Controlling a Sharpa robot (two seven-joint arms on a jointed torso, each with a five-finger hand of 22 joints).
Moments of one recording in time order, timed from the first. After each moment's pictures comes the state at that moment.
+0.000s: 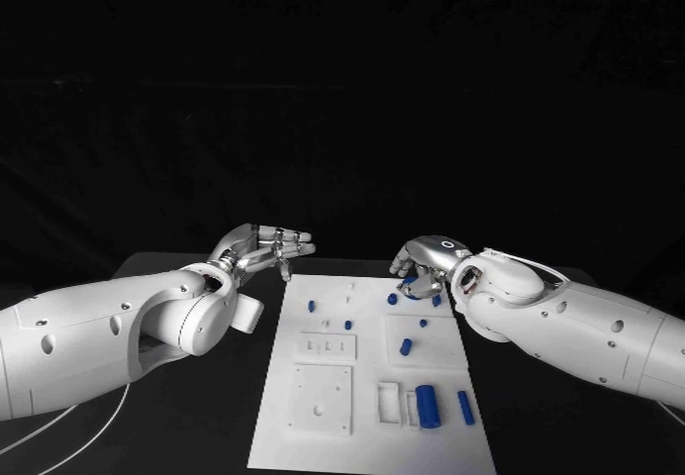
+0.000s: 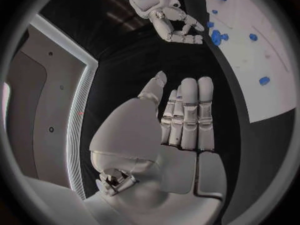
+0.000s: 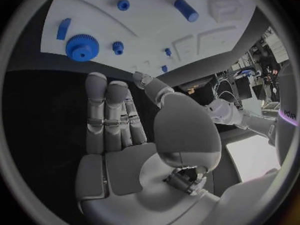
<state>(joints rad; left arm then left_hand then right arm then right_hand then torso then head) 1.39 -0.88 -0.21 1.56 -0.14 -0.43 0.32 1.37 0.00 -0.01 -0.10 0.23 1.02 0.14 0.06 0.08 1.13 0.10 0.06 0.06 1.20 0.01 1.08 0.39 0.13 1.00 -0.01 1.06 0.66 1.20 -0.65 0.03 1.29 -1.67 -0.28 -0.11 1.21 -0.18 0.50 -0.20 0.31 1.08 0.12 0.07 0.06 1.20 0.08 0.06 0.07 1.45 -0.03 0.78 0.83 0.16 1.36 -0.04 0.87 0.77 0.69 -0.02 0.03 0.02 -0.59</state>
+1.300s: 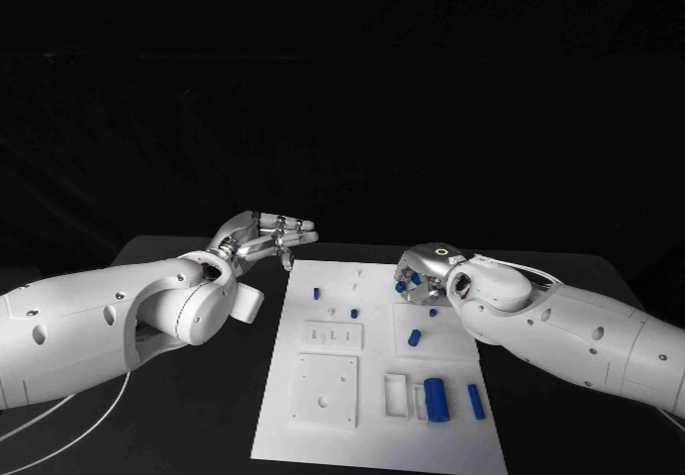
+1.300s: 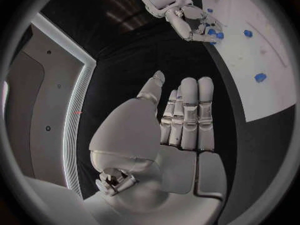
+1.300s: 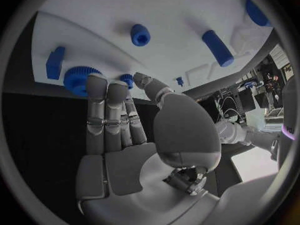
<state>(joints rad) 1.42 -0.89 -0.20 1.59 -0.15 -0.42 0.32 1.35 0.00 -0.03 -0.10 0.23 1.01 0.14 0.06 0.08 1.13 0.10 0.06 0.06 1.21 0.01 1.08 0.37 0.13 1.00 -0.01 1.06 0.66 1.18 -0.61 0.02 1.23 -1.78 -0.22 -0.17 1.22 -0.18 0.52 -0.18 0.28 1.09 0.12 0.07 0.06 1.19 0.08 0.06 0.06 1.45 -0.02 0.80 0.80 0.16 1.42 -0.04 0.70 0.98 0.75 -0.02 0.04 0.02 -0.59</state>
